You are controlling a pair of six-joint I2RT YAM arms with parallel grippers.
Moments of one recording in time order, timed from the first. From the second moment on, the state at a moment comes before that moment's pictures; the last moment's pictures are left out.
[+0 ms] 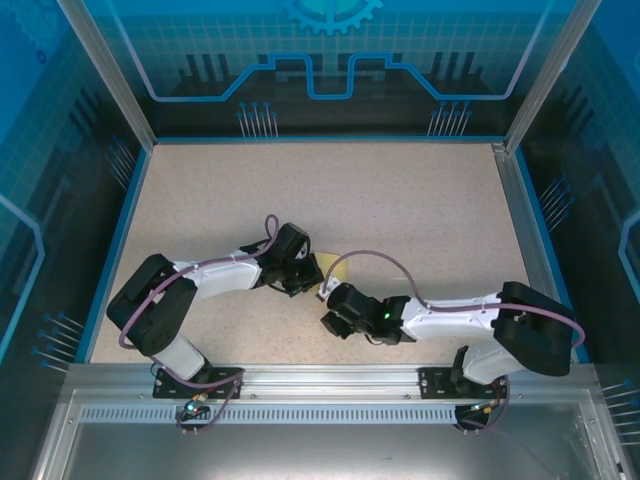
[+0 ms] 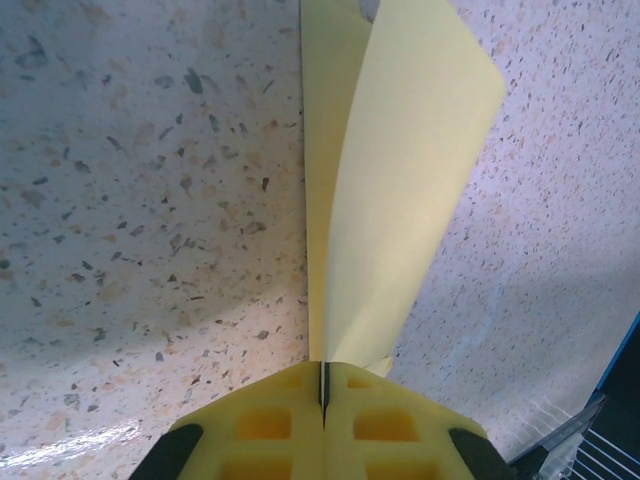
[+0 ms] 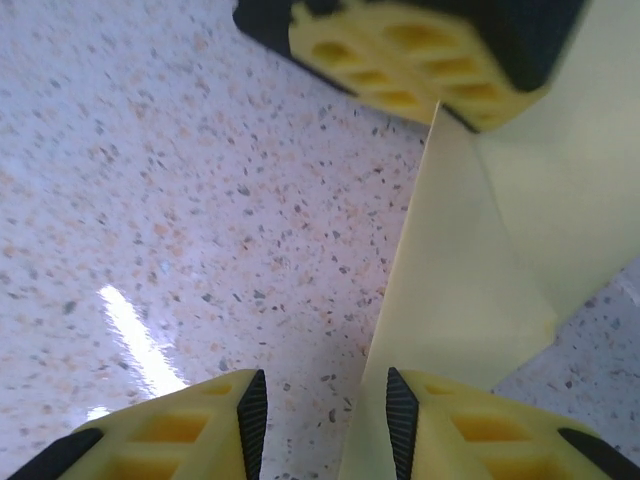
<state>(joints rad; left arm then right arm) -0.63 1.60 0.81 -0.21 0.33 -1.14 1.15 1.44 0.62 -0.12 0.23 0.30</state>
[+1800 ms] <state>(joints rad) -0.63 1.45 0.83 -0.36 0.21 -1.12 1.09 1.55 0.59 0.04 0.25 0.36</state>
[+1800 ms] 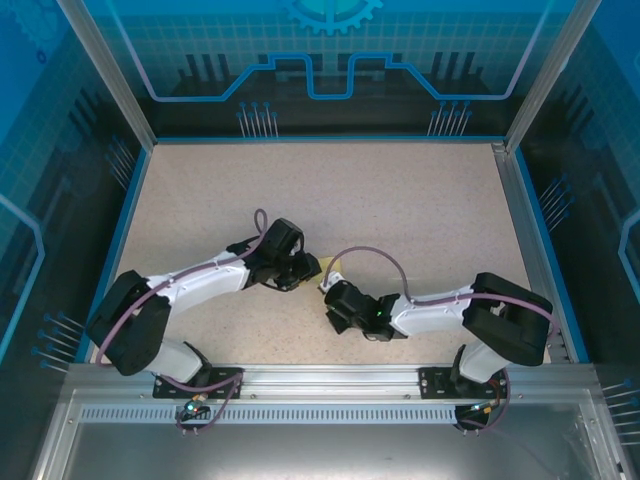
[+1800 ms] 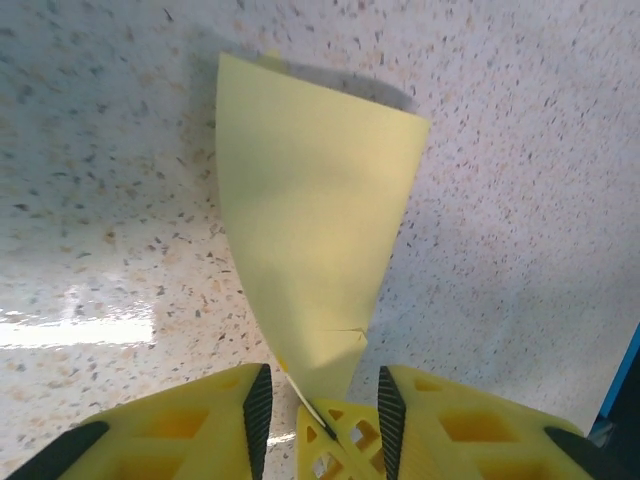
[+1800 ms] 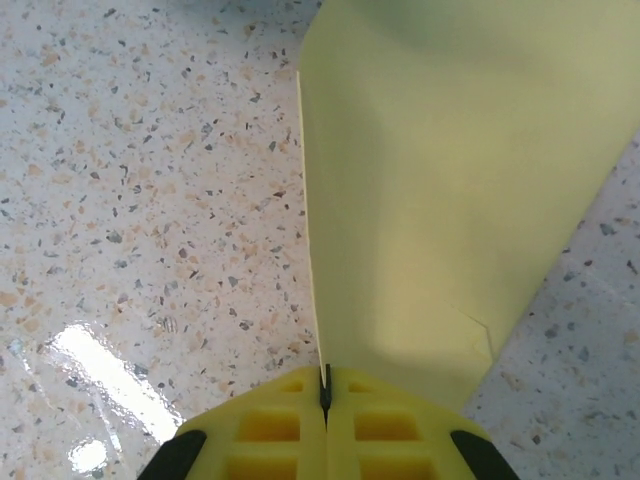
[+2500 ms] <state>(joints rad) -0.63 1.48 0.84 -0.35 0.21 -1.11 0.86 1.51 0.40 0.41 -0.15 0.59</state>
